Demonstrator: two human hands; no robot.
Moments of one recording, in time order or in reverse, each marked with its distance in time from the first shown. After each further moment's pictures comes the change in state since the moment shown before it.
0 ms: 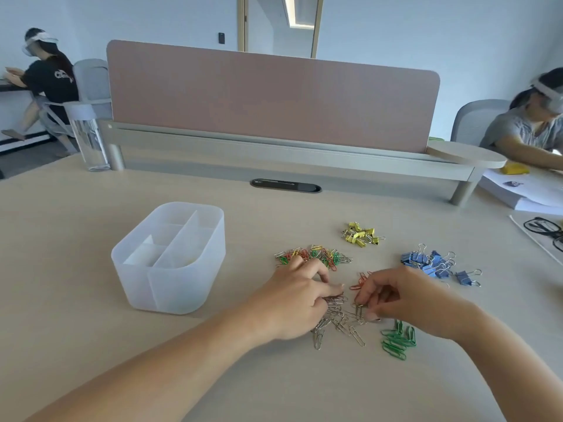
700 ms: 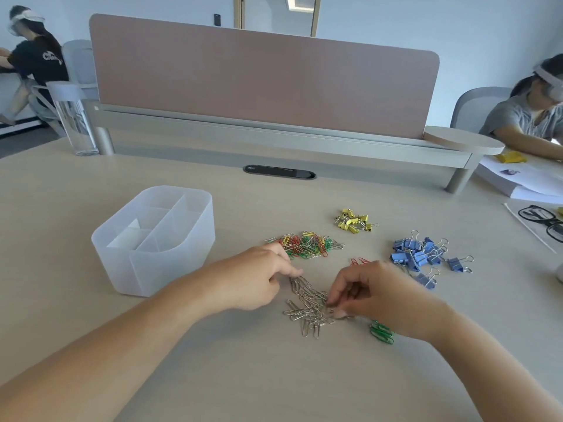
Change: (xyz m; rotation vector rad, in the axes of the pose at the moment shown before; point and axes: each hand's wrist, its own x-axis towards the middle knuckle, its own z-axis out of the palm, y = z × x) left_hand -0.014 -0.025 -0.023 -0.159 -0.180 -0.197; right_hand -0.003 -0.011 0.023 0.048 -0.021 -0.100
